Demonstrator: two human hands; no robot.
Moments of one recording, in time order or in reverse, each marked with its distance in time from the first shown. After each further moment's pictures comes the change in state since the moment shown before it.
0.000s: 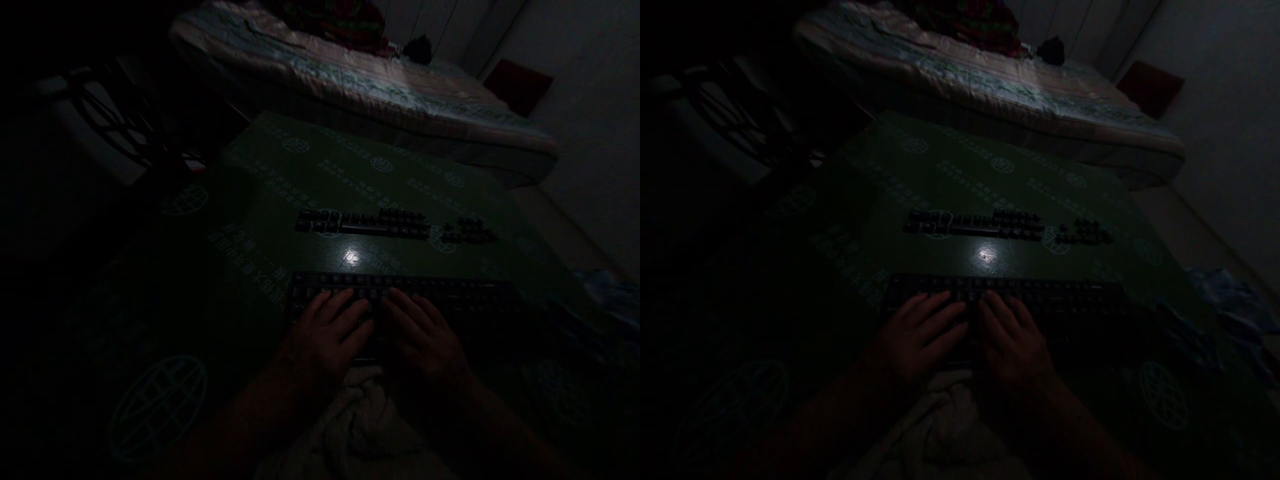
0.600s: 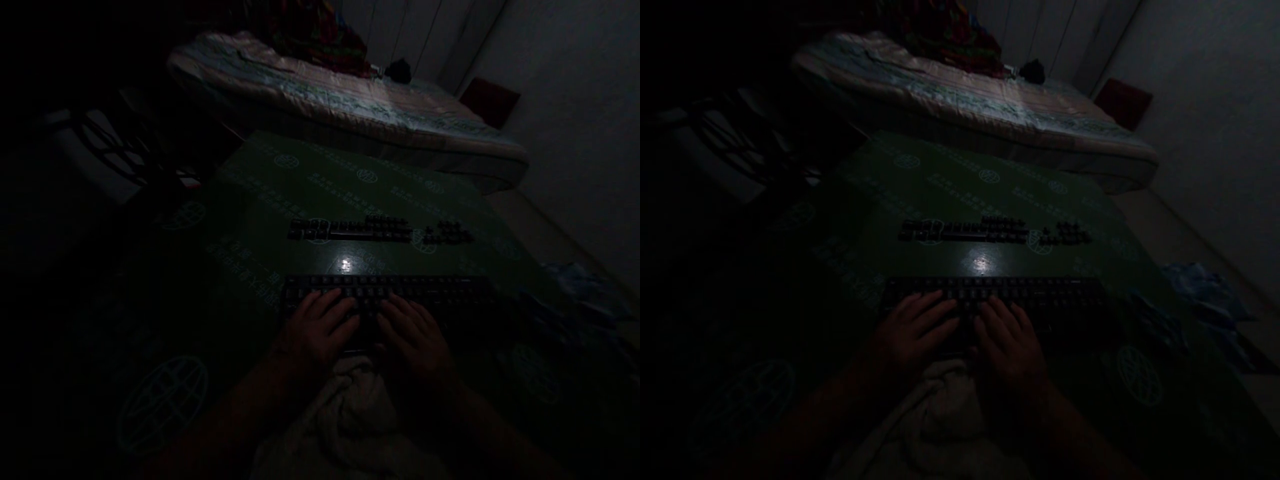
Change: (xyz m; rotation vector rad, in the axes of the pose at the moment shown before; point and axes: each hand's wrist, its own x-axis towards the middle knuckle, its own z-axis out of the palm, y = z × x) left_hand 0.000 -0.006 0.005 0.022 0.021 0.036; right_hand -0.016 -0.015 -0.005 -0.072 0.053 0.186
